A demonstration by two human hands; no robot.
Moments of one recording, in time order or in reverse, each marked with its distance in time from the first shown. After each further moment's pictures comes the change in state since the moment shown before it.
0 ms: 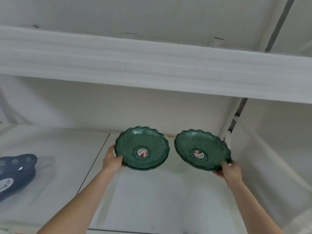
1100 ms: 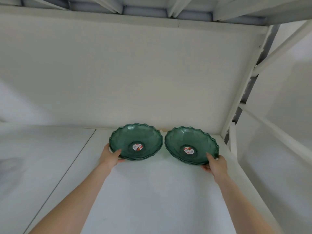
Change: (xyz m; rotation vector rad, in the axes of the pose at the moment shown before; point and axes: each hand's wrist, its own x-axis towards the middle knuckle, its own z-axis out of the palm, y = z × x) left_hand 0.073 -0.053 0.074 -0.080 -0.063 -0.066; right_hand 0.111 0.089 0.053 0.026 -0.022 0.023
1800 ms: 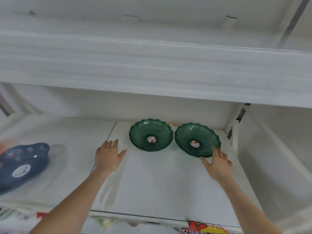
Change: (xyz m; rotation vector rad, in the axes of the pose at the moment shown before) left_hand -0.100 0.052 -0.098 1.267 0.087 0.346; right_hand -0.136 -0.065 -0.018 -1.258 -0.074 -0.481
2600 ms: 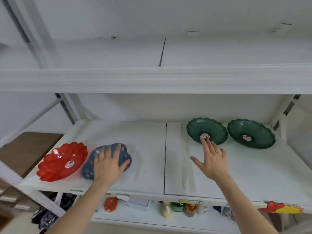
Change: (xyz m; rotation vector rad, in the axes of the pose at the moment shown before) left_hand -0.073 -0.304 -0.117 0.207 0.098 0.049; right_hand -0.169 -0.297 0.023 -0.148 0.068 -0.269
